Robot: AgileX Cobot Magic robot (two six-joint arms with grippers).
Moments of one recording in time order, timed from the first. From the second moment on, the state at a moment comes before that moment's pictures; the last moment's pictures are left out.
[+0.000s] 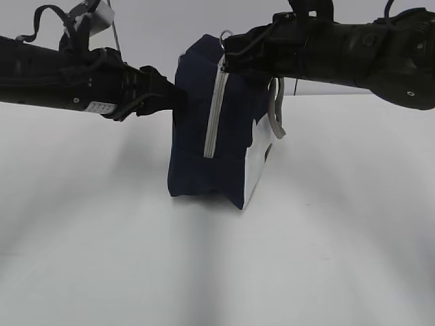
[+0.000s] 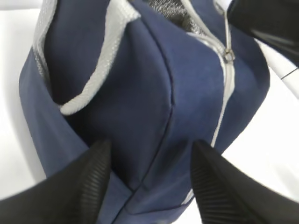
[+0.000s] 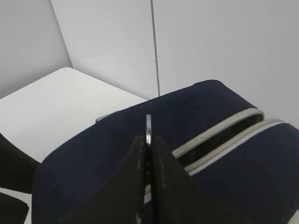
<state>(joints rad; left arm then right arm) -0.34 1.64 -1.05 -1.47 0.51 1.30 0.33 1.73 -1.14 -0.80 -0.38 0.67</state>
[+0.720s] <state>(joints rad) -0.34 1.68 -1.05 -1.69 0.53 1.51 0.33 1.73 -1.14 -0.81 -0.38 0.67</state>
